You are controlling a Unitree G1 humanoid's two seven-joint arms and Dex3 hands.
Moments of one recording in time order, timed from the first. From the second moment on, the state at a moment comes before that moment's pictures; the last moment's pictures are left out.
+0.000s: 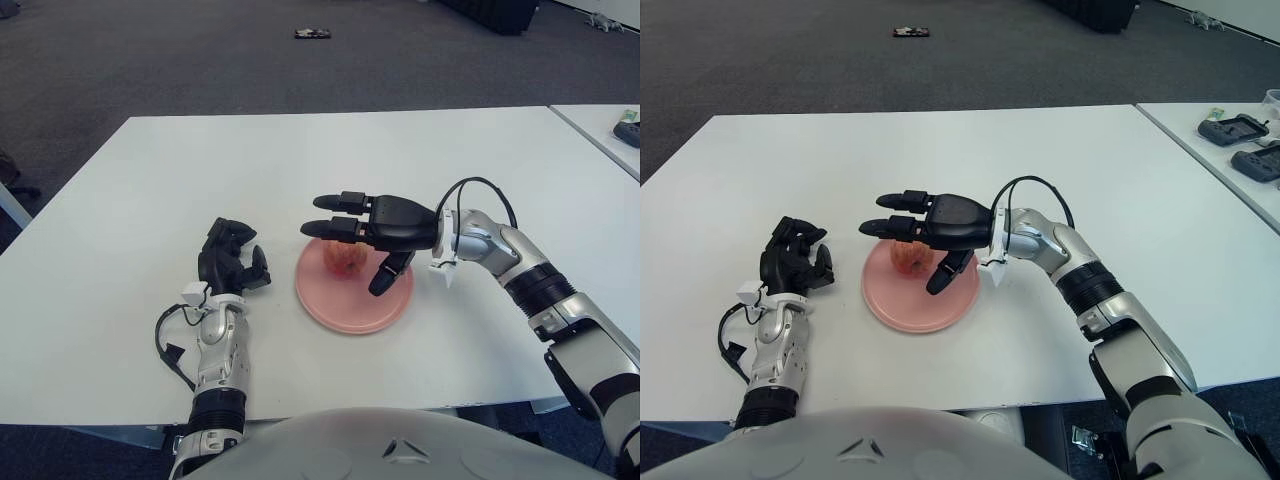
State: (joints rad) left arm 0.06 -0.13 0.18 0.29 -0.27 -0.18 -0.01; right arm -0.55 -0.49 0.48 0.34 -0.50 -1.04 0.28
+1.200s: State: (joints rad) left arm 0.03 -0.10 0.20 0.35 -0.32 -0.17 -0.08; right arm -0.20 -0.16 0.08 -0.01 -0.34 -0.45 -0.09
